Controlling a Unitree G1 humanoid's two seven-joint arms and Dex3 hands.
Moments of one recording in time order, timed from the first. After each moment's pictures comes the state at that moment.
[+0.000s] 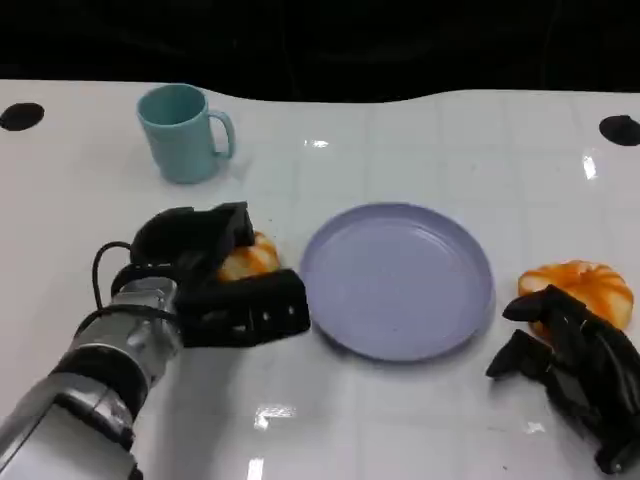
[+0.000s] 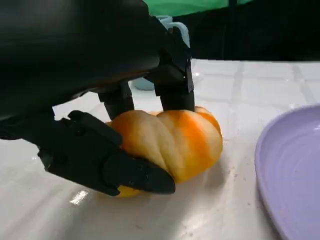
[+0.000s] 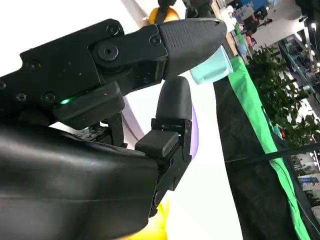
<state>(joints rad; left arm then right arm) -0.85 0.11 -0.48 1.29 0.64 -0.20 0.35 -0.27 -0.02 -0.26 0.79 0.35 -0.25 0.63</state>
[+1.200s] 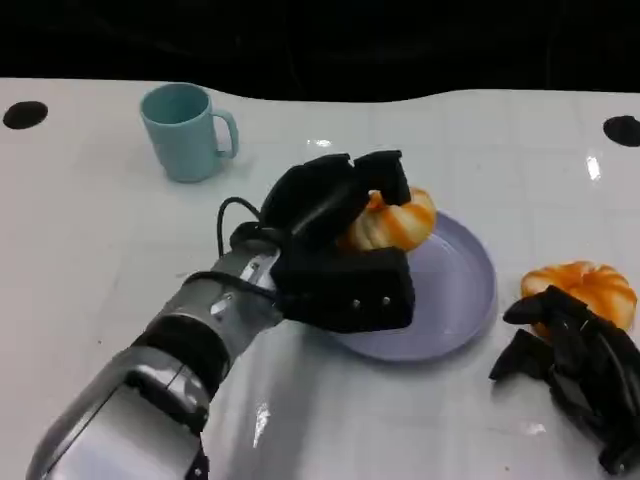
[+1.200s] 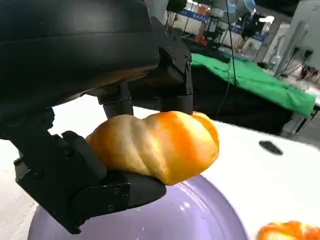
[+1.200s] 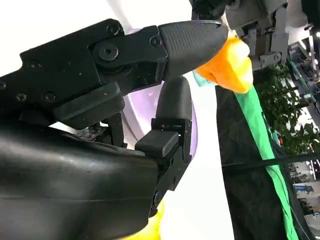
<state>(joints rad) -0.94 -0.06 -0.50 1.22 0.62 -0.45 0.33 -0.29 -0.03 -0.25 0.87 0.33 -0.35 0.66</state>
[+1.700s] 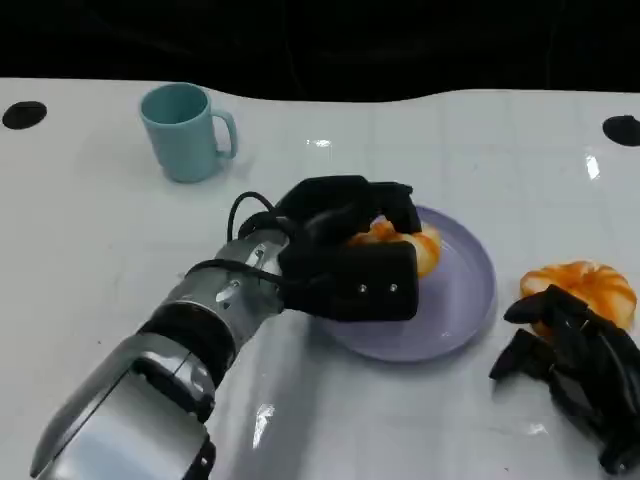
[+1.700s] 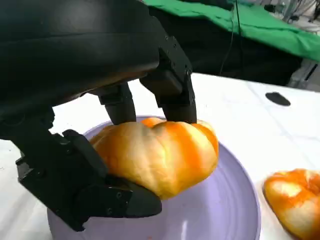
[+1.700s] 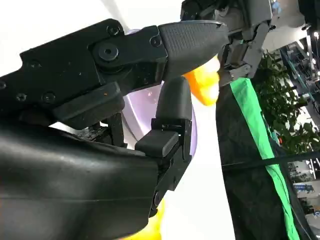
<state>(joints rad) -0.97 -0.06 -0.50 1.24 0.60 -0.42 0.10 -0.29 -0.03 -0.25 0.87 0.34 -0.33 0.66</state>
